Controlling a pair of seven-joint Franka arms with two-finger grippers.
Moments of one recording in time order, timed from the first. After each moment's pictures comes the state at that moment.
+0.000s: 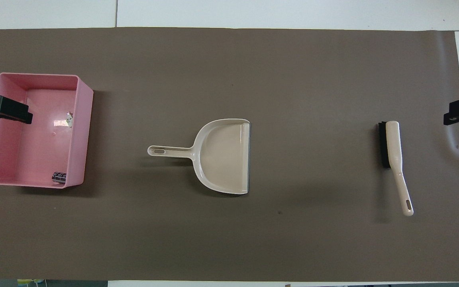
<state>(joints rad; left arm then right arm) -0.07 0.04 0.03 -1.49 0.00 1.49 0.09 0.00 -0.03 -0.08 -1.55 -0.02 1.49 0.11</state>
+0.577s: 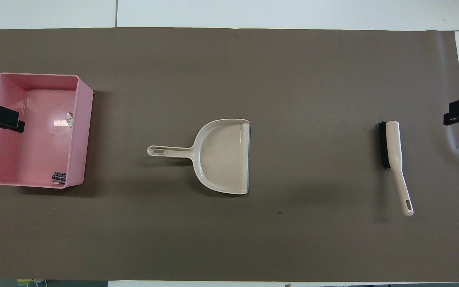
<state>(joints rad) -0.06 0.00 0.02 -1.54 -0.02 1.46 0.05 0.00 -0.03 -0.08 -1.55 -0.02 1.49 0.11</state>
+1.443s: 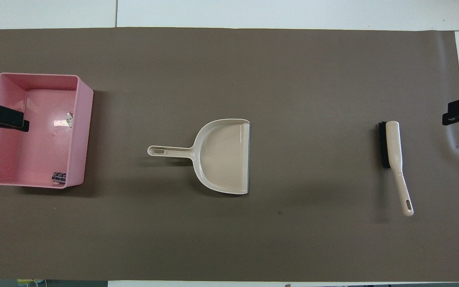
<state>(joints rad) -0.06 -0.03 0.02 -1.59 -0.02 1.53 0.04 0.01 -0.03 -0.08 -1.55 -0.02 1.49 0.11</state>
